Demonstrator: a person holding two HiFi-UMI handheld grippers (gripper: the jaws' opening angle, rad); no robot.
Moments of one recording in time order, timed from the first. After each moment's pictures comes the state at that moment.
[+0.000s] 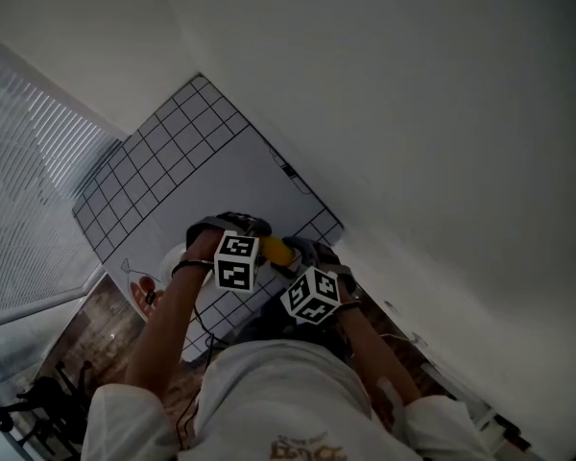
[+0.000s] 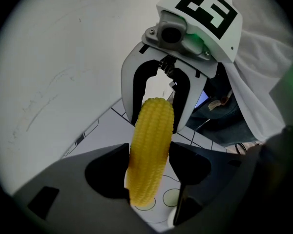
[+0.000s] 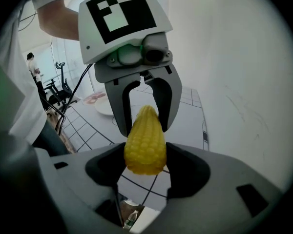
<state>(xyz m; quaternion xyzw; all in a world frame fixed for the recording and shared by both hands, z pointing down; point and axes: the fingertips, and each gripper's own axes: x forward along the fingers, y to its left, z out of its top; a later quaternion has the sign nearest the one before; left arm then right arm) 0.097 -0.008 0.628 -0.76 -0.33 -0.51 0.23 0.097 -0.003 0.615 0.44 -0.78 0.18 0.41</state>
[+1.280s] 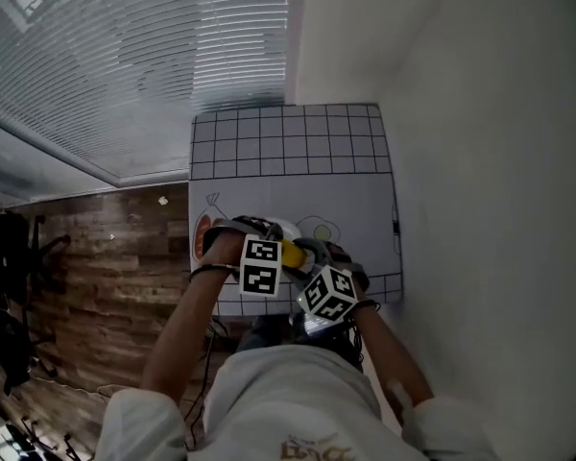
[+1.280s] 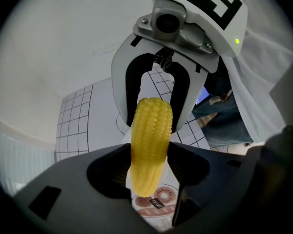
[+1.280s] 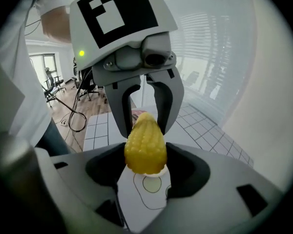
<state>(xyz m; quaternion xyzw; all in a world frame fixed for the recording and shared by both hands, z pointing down) -0.079 -0.055 0.593 -0.79 -0.05 -0.61 0.07 -0.076 -0.054 0.576 0.15 -0.89 0.00 0.42</state>
